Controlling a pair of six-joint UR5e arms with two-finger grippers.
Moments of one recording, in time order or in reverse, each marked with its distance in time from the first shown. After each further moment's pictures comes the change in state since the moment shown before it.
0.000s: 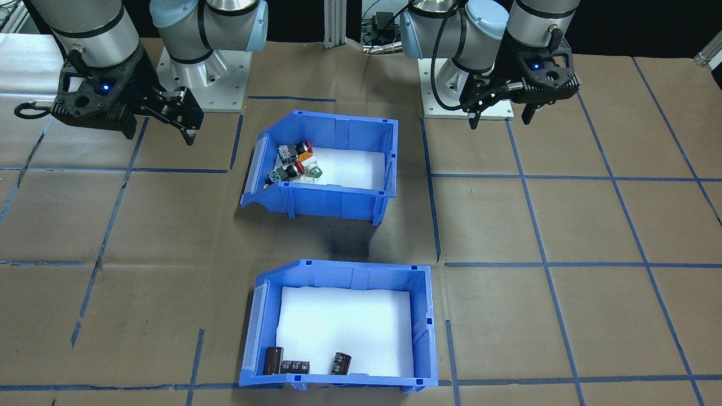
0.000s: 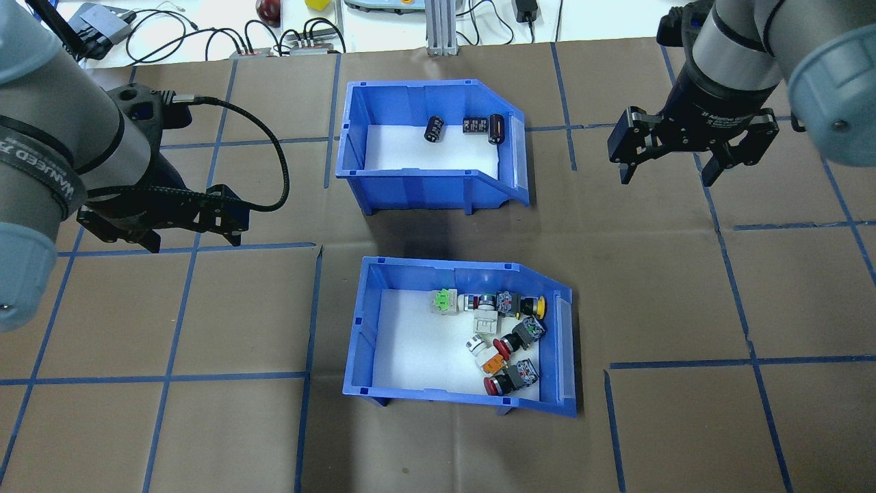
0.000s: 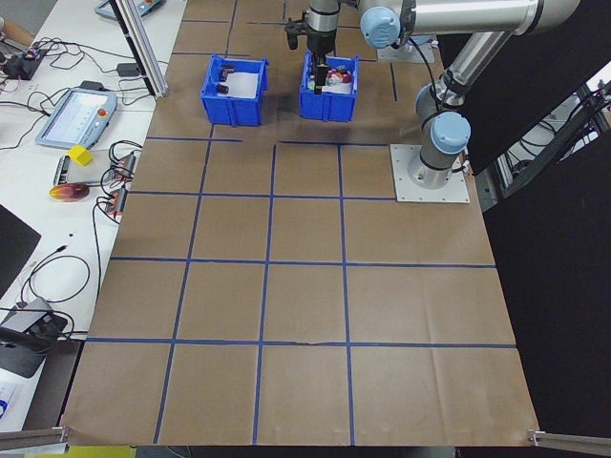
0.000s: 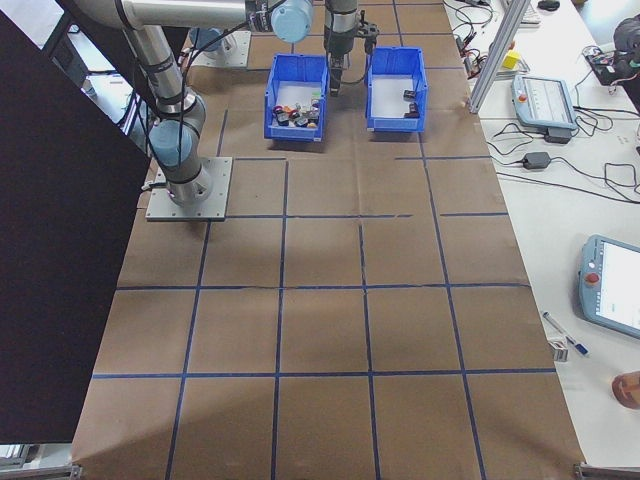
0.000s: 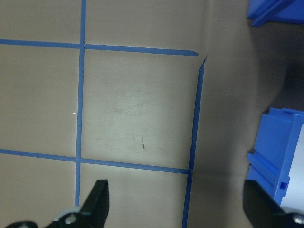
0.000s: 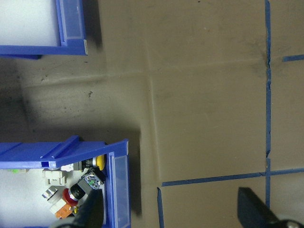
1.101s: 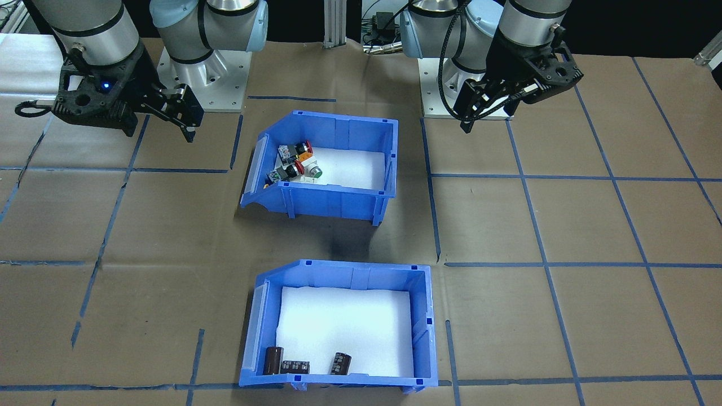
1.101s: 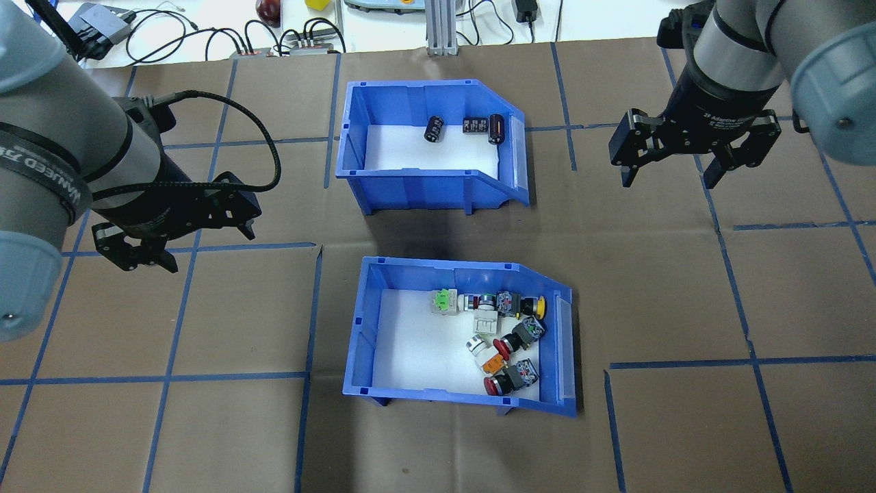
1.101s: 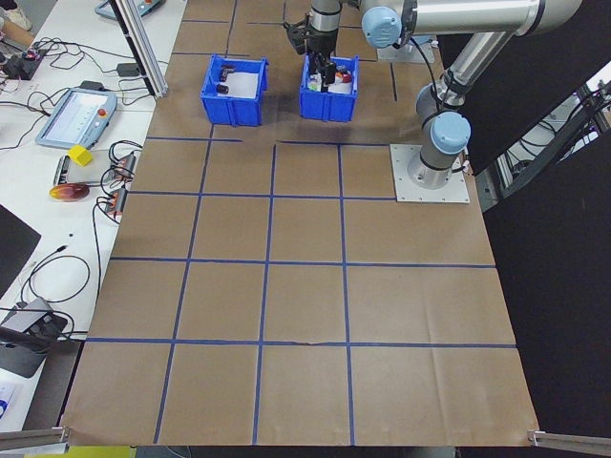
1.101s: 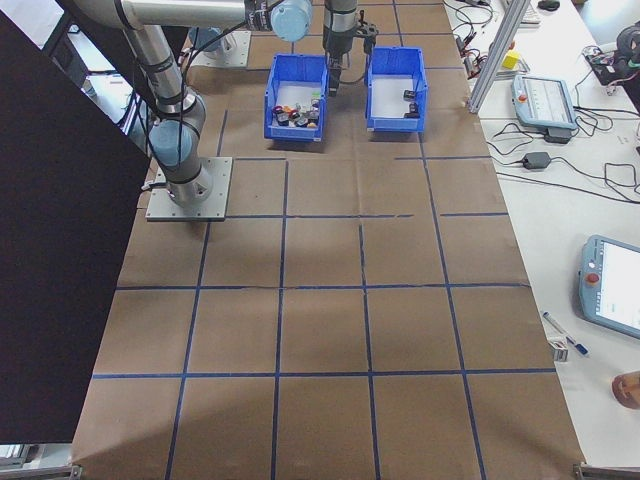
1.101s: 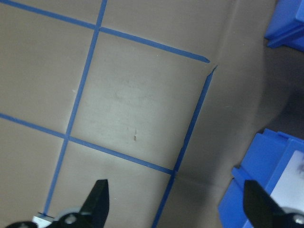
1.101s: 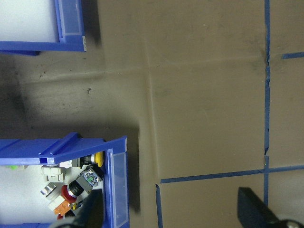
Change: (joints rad) left arm -0.028 0.004 -0.027 -0.012 -0.071 -0.477; right arm 0.001 -0.003 -0.006 0.022 -0.002 -0.013
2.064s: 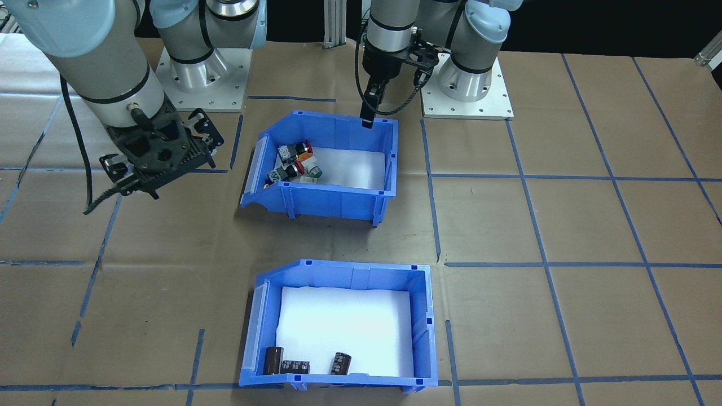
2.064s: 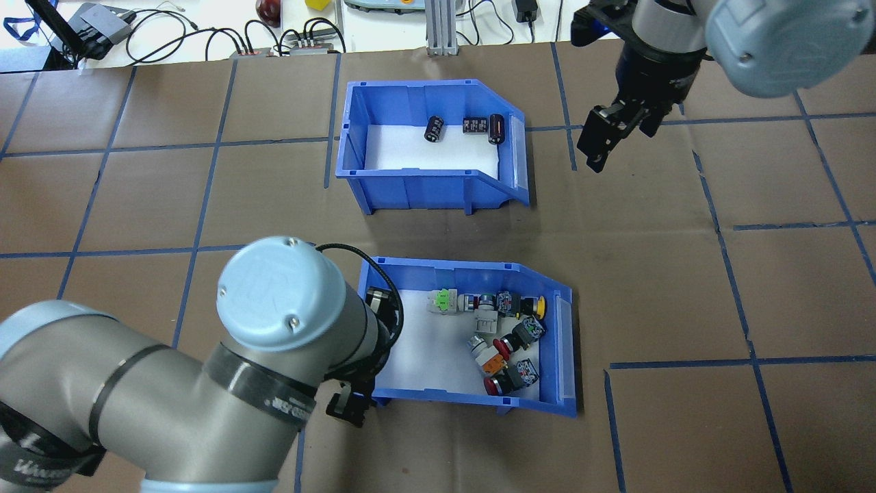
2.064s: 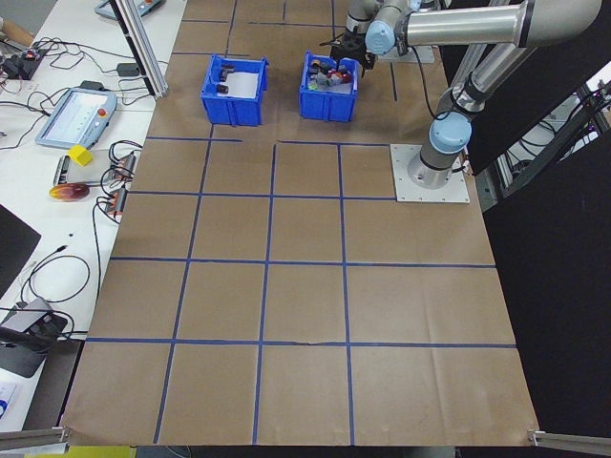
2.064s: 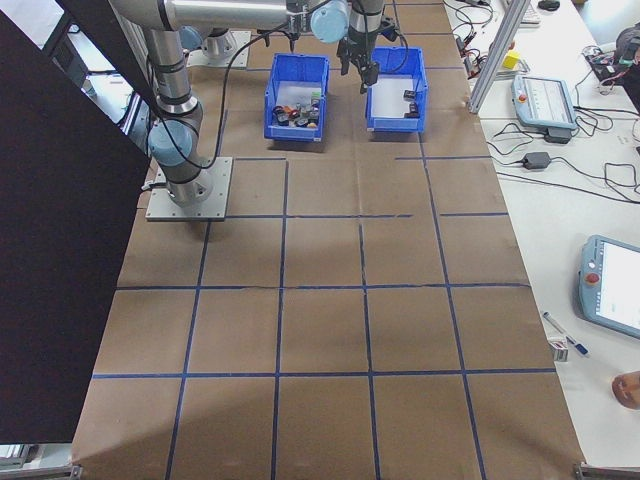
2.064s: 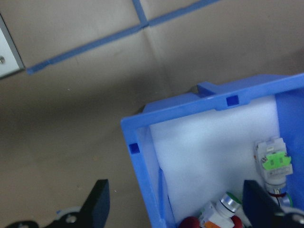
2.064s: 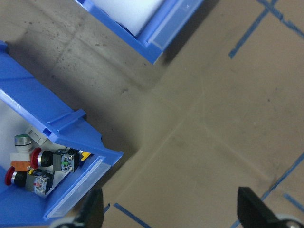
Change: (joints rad) left arm -0.493 -0.003 -0.312 0.377 -0.046 -1.263; right arm 0.090 0.231 -0.196 -0.024 0.014 -0.703
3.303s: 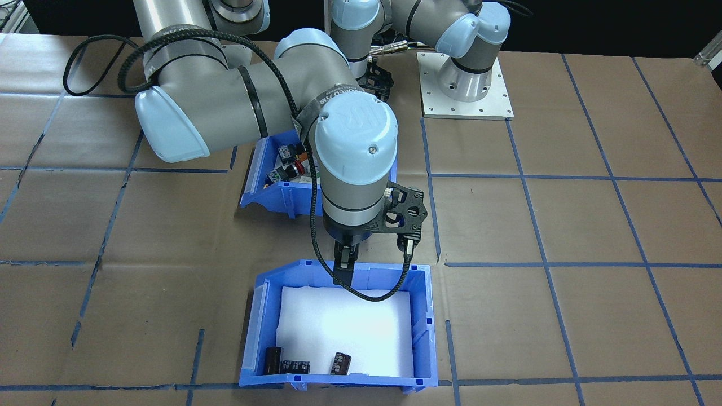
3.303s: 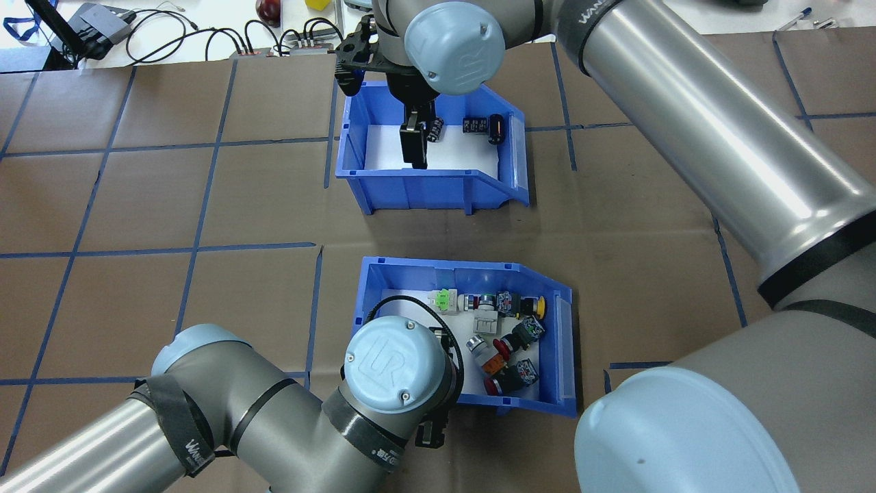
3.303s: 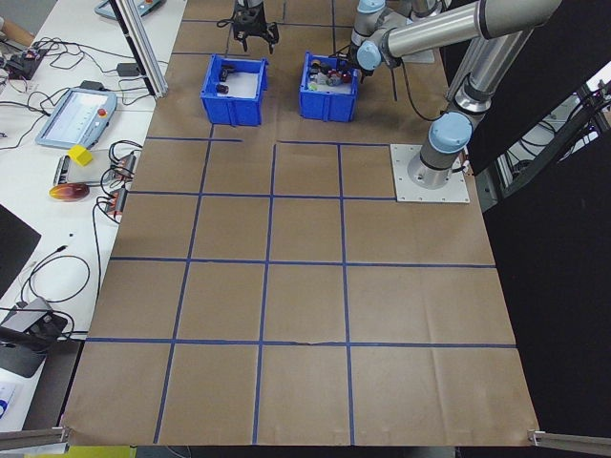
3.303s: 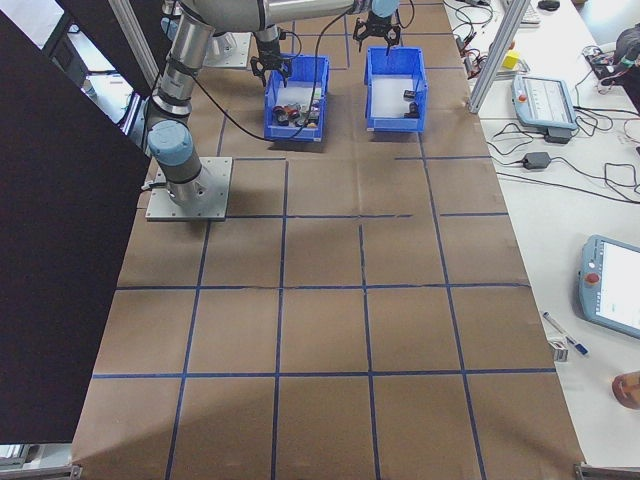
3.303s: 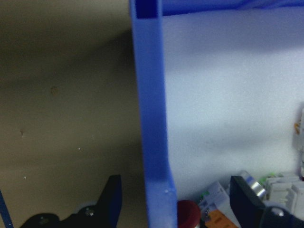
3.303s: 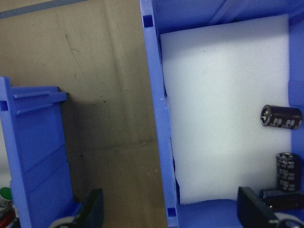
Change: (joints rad) left arm -0.148 -0.210 -0.059 0.274 0.001 -0.286; right arm 0.348 0.417 -0.368 -0.057 0.014 -0.380
